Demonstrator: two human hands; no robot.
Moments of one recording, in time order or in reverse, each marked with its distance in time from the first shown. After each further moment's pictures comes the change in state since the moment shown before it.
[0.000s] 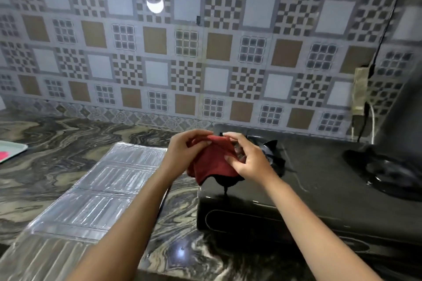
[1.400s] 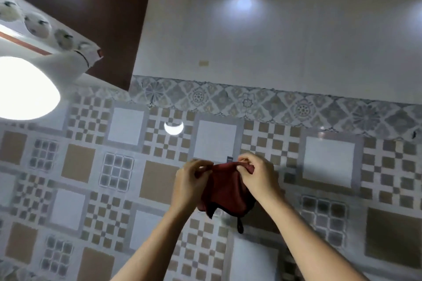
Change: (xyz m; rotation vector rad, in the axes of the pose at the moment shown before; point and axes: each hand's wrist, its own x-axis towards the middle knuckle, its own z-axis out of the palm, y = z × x) left_hand 0.490 -0.083 -0.096 0.155 0.454 0.214; right_hand 0.555 0.061 -0.036 -0.270 0.433 -0.258
